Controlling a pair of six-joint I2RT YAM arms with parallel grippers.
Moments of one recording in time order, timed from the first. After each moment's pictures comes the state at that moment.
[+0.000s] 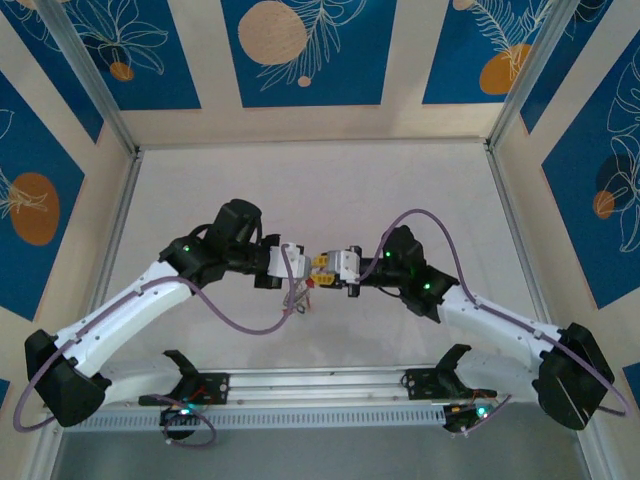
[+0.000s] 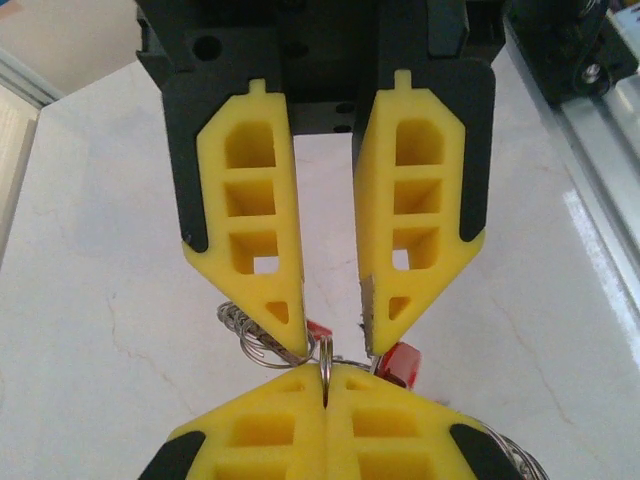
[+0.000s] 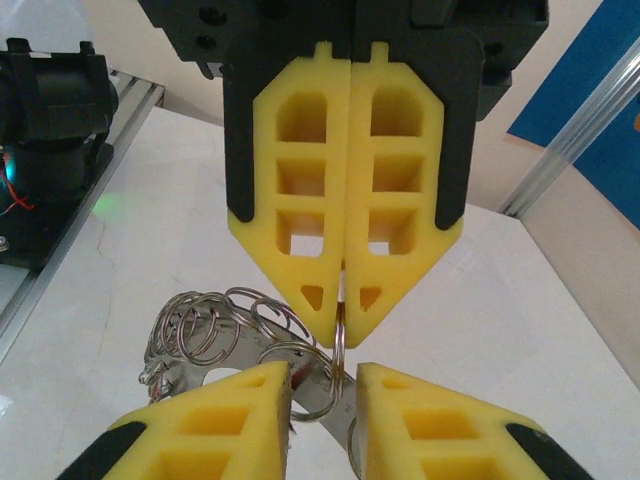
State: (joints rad) left arm -0.73 1.15 1.08 -0.65 0.52 0.89; right arm 0.74 1.06 0.60 0.19 -0.63 -0.56
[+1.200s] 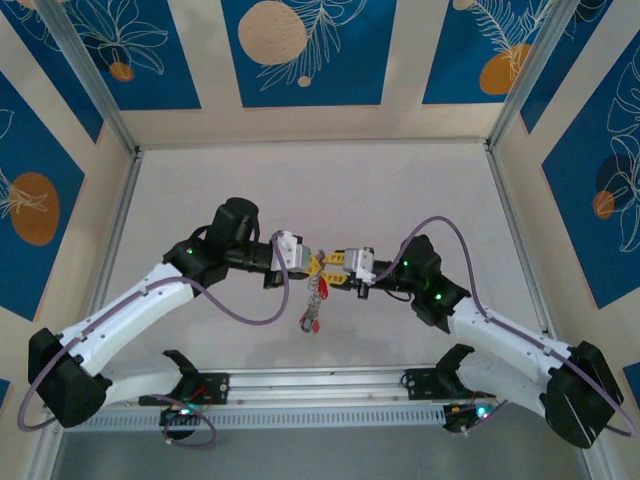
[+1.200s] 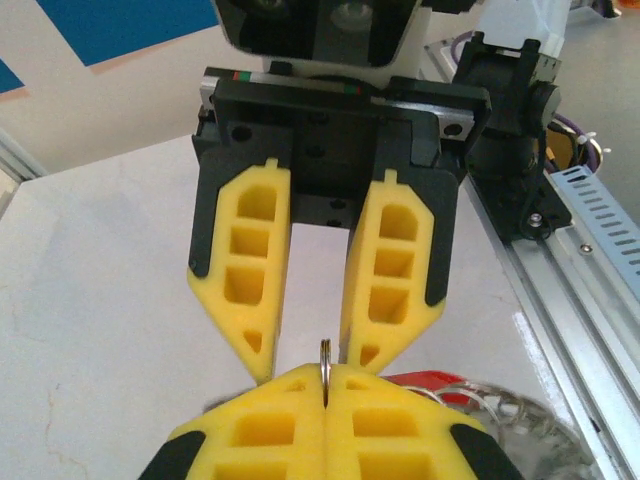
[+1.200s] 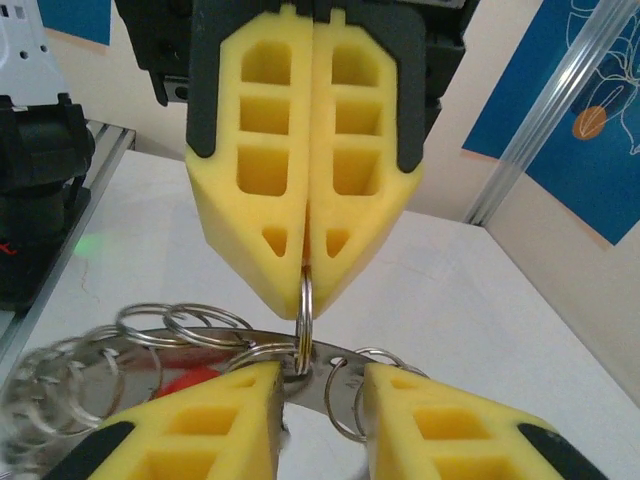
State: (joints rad) left arm -0.71 1.15 1.00 -0.43 0.74 0.69; right arm 0.69 0.94 0.49 0.32 -0.64 -0.44
